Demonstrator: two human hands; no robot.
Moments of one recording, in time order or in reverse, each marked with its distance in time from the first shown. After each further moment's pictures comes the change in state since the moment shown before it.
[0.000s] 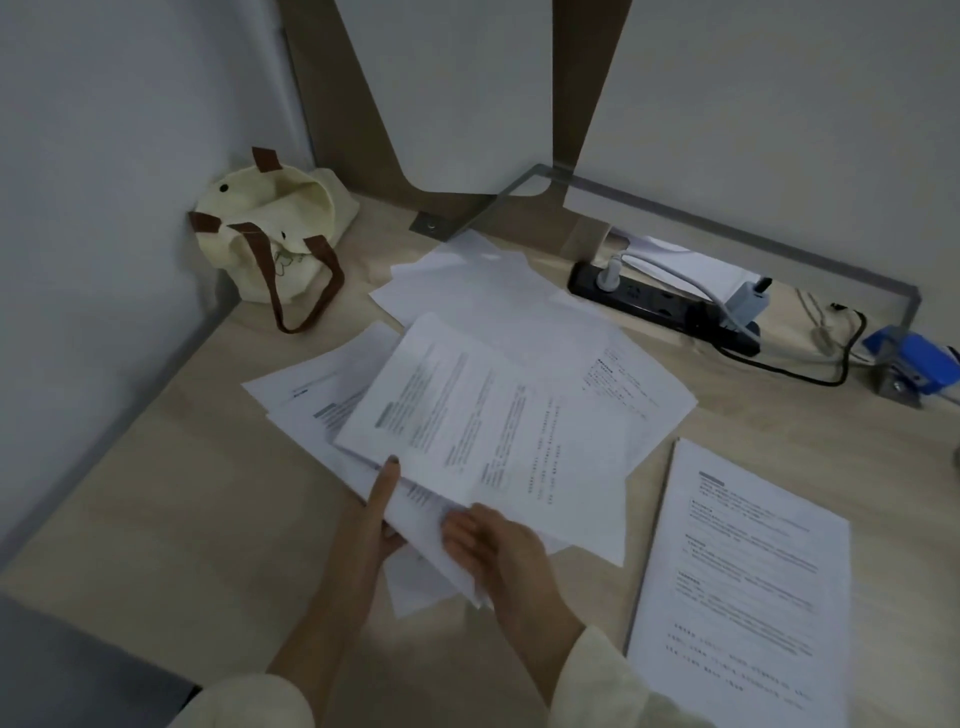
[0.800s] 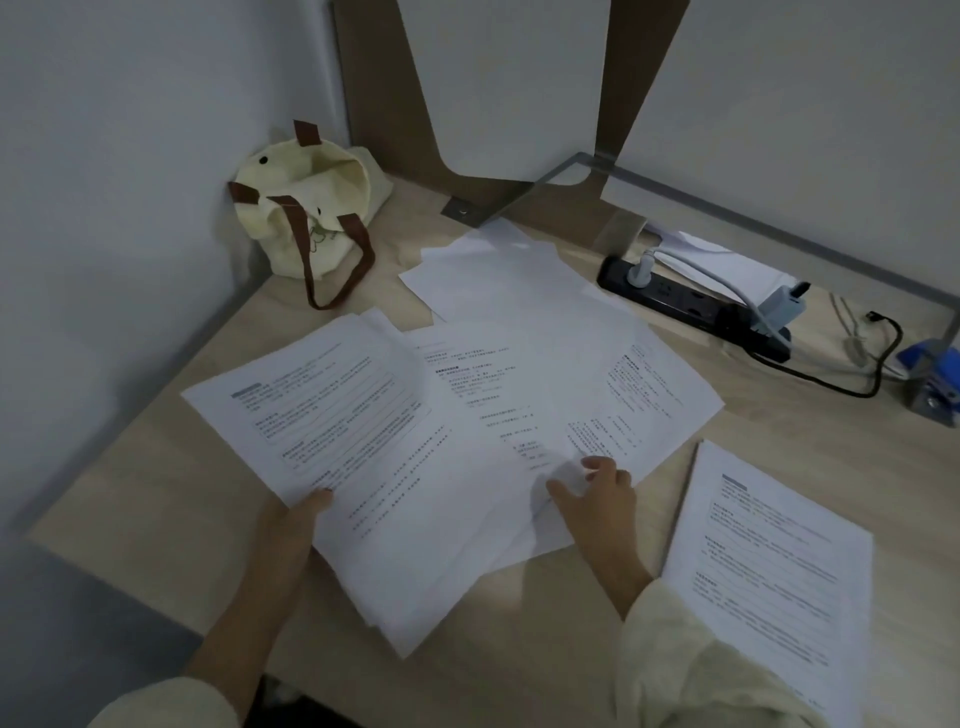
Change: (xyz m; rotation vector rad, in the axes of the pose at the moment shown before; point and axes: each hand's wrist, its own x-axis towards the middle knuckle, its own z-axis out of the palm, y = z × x) left_hand 0.000 0.003 -0.083 0.181 0.326 0.012; right_hand 0.038 -0.043 -0.044 -1.305 0.442 -0.490
